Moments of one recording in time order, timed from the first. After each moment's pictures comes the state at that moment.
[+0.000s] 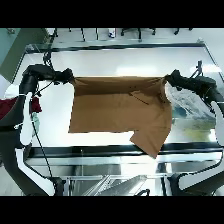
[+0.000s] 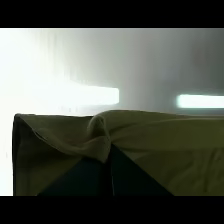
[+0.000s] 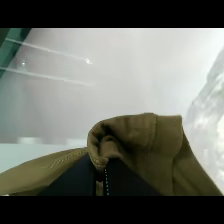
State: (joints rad) left arm 0.02 -1.92 1.89 -2.12 1.02 1.67; right arm -0.31 -1.75 1.38 2.84 -0.77 -2.10
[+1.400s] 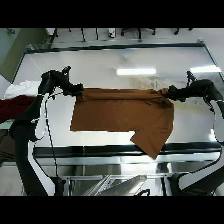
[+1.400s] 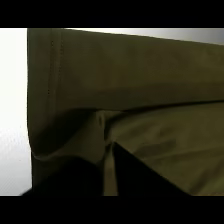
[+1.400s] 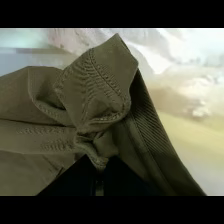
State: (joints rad) left arm -0.07 -2.08 1.96 -1.93 1.23 1.59; right arm -0.31 -1.80 1.41 2.29 -1.00 -1.89
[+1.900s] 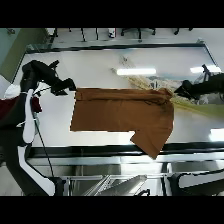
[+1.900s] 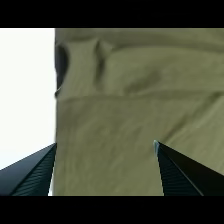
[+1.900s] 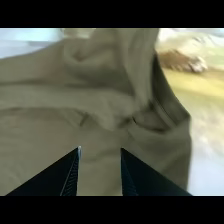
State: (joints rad) left arm 0.03 -1.92 1.96 -1.94 1.47 1.54; right arm -0.44 -1.61 1.43 2.24 -1.27 -1.81
